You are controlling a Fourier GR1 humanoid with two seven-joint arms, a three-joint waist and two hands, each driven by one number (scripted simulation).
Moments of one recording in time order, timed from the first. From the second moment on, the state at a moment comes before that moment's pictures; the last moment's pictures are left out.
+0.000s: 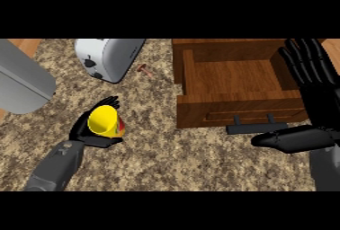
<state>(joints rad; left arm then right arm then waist) -0.63 0.24 0.15 -0.16 -0.07 -0.43 -0.89 -0.31 -0.20 -0.09 -1.86 -0.13 0.17 0.13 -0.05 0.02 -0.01</state>
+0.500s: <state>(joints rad) -0.58 0.20 0.18 -0.24 -0.07 -0.20 -1.04 -0.32 -0.21 -0.11 -1.86 -0.13 0.17 0.15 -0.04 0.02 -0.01</state>
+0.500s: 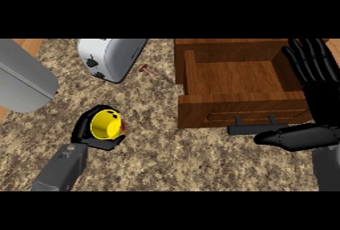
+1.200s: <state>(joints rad) -0.59 0.13 0.31 -0.38 0.07 -0.11 -1.07 -0.29 -0.22 -0.14 -1.85 -0.14 0.18 0.14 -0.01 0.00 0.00</state>
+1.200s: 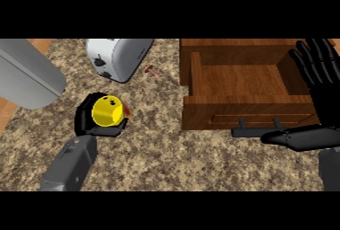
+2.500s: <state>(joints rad) -1.18 0.00 -0.01 -0.69 0.17 0.24 -0.34 -0.27 -0.22 -0.16 -1.82 -0.12 0.19 0.08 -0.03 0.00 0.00</state>
